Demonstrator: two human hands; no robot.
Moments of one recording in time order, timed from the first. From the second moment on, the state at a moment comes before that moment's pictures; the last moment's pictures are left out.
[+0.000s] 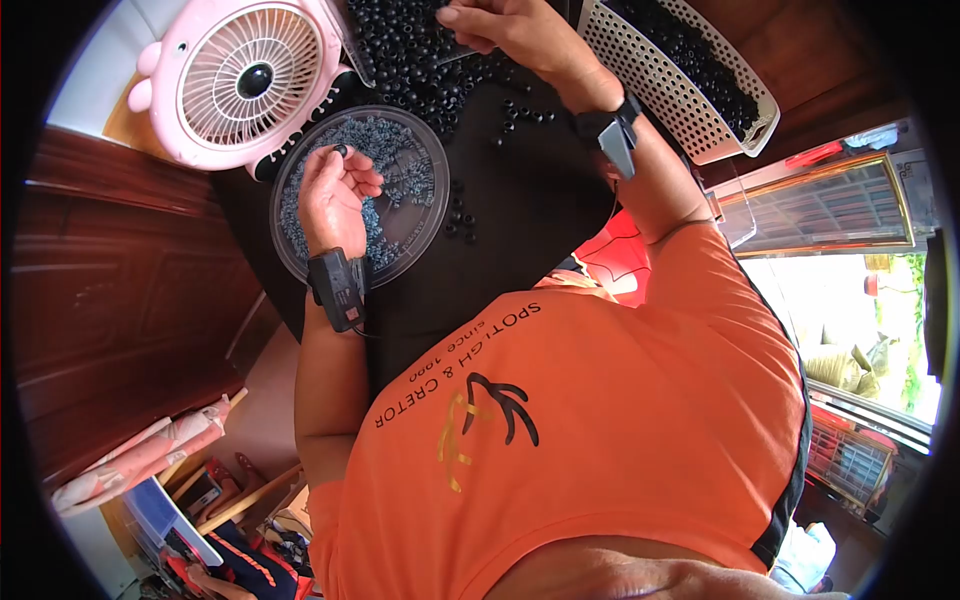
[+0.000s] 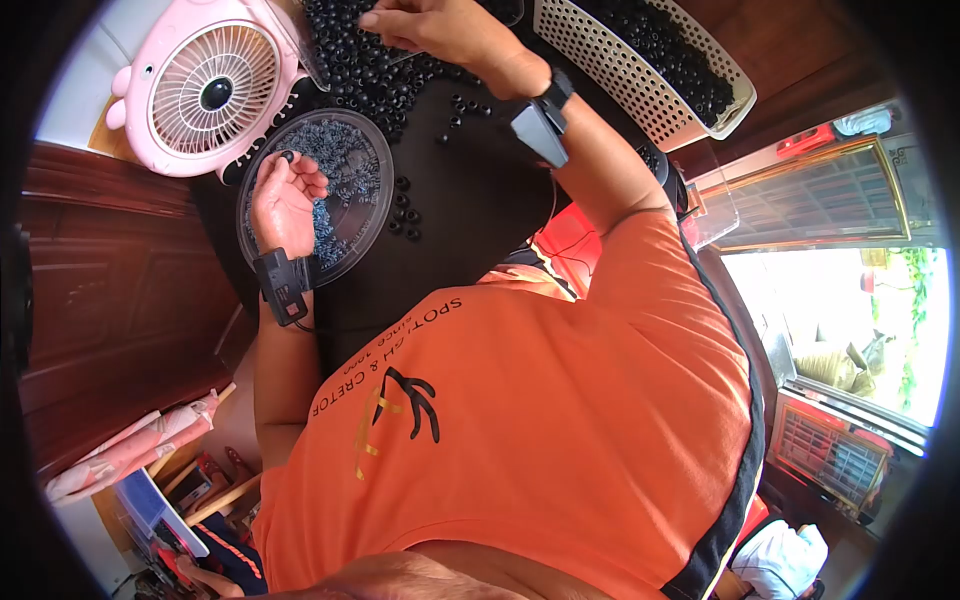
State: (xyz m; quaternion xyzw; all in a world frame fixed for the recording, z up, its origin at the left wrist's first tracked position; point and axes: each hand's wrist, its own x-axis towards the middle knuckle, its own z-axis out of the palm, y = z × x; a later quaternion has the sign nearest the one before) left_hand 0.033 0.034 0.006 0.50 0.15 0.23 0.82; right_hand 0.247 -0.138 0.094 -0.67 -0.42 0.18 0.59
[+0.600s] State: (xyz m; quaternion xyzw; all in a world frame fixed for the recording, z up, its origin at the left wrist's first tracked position) left_hand 0.031 0.035 0.011 0.51 0.16 0.23 0.81; right_hand 0.260 -0.149 0.021 -0.72 -0.66 -0.01 0.20
